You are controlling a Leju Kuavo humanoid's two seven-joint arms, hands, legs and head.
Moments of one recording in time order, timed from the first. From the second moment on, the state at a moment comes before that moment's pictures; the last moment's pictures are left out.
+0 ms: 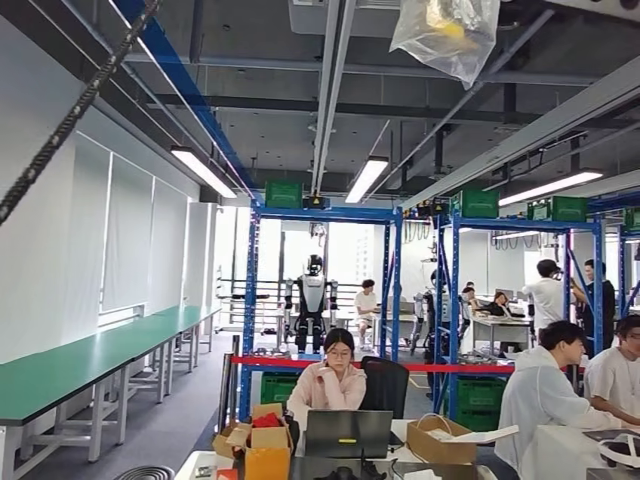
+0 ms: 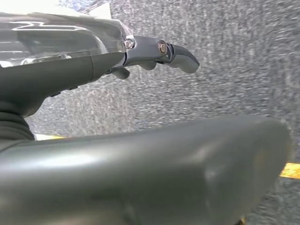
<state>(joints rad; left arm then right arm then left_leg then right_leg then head) -0.04 -0.03 1.17 -0.25 -1.19 0.03 -0.27 -0.03 0.05 -0.15 -0.19 0.52 -0.03 0.12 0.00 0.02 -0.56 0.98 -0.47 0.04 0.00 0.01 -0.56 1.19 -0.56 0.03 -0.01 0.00</state>
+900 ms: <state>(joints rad) -0.05 -0.05 1.22 -0.25 -1.20 0.00 -0.29 -0.02 0.06 -0.25 -0.19 0.55 0.01 0.16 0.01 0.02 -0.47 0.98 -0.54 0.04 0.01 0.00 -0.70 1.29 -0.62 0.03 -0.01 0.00</state>
